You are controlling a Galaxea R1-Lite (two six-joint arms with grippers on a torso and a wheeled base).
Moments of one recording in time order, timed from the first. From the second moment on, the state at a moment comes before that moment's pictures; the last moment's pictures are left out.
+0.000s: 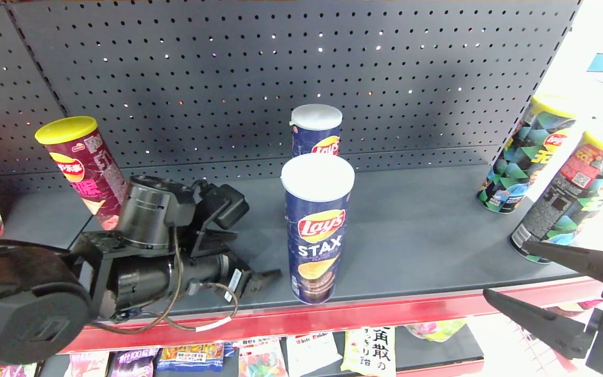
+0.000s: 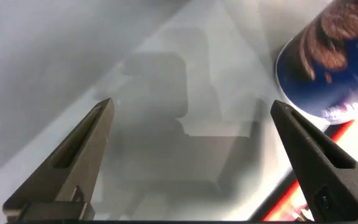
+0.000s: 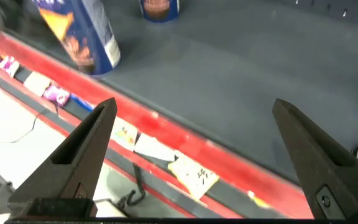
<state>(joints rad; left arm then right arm) -0.58 1.66 -0.71 -0.39 -0.06 0.13 0.52 1.00 -0.41 -0.34 0.07 -0.09</state>
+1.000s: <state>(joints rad) -0.23 0.36 -0.62 0.57 0.23 0.18 0.13 0.60 -0.22 -0.10 -0.13 -0.10</state>
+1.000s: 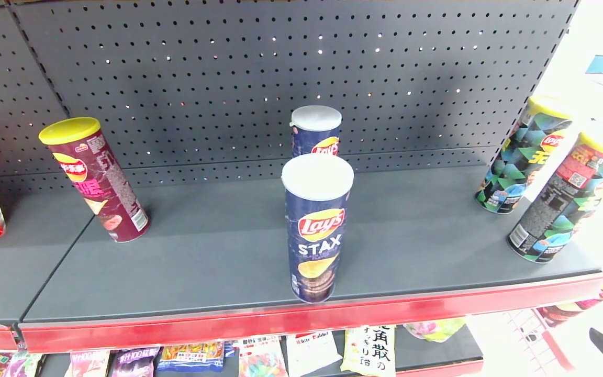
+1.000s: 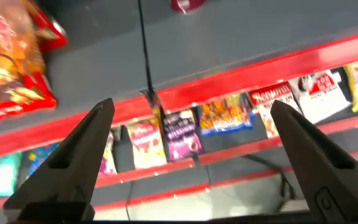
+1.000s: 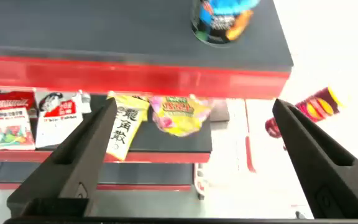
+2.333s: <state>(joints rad) -0.22 0.13 -0.54 0.57 0.25 0.31 0.12 0.49 -0.19 -0.08 -0.14 -0.14</state>
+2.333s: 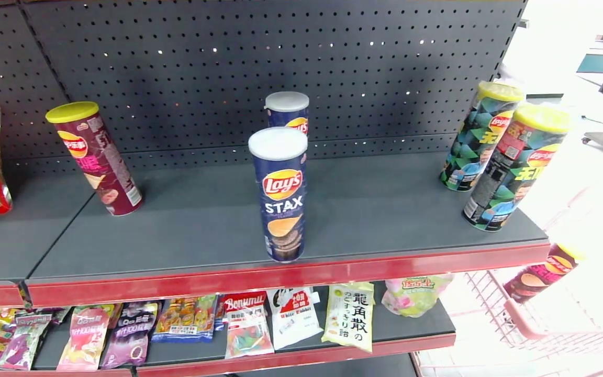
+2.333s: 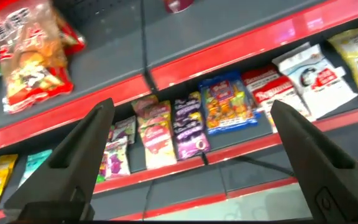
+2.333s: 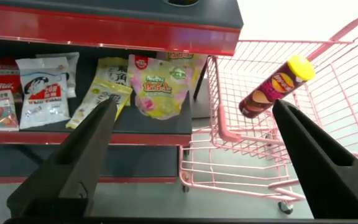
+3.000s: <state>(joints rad) -0.22 0.13 -0.53 0.57 0.25 0.31 0.12 0.47 -0.17 -0.04 -0.13 -0.13</state>
